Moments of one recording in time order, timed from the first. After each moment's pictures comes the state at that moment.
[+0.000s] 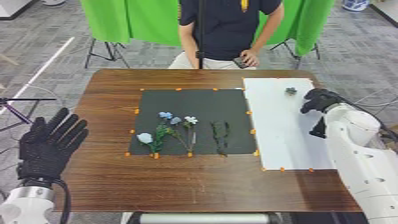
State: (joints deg) left arm 134.8 -56.3 -105.1 -125.7 13.1 14.2 16.2; right arm -76.5 -60.7 86.8 -80.9 -141.2 -21.3 16.5
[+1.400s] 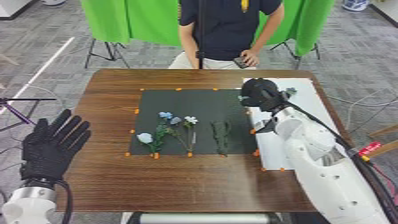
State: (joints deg) left arm 134.6 -56.4 -104.6 -125.5 12.2 13.8 15.7; right arm -81.2 -63.8 70.6 -97.8 -137.9 -6.1 4.4
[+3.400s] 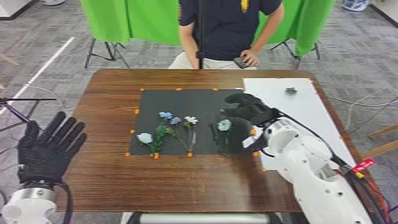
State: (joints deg) left arm 135.0 -55.7 -103.8 -126.0 7.1 16.3 19.0; right arm -89.8 -68.0 76.2 -108.5 -122.5 -17.4 11.6
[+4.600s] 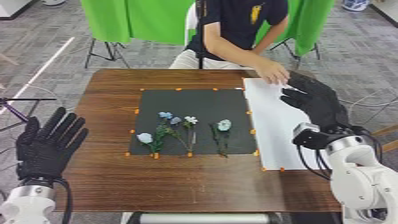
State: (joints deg) left arm 134.6 -55.7 -104.4 -126.5 6.4 14.9 18.5; right arm -107.2 -70.3 99.8 -118.8 -61.5 -2.1 9.2
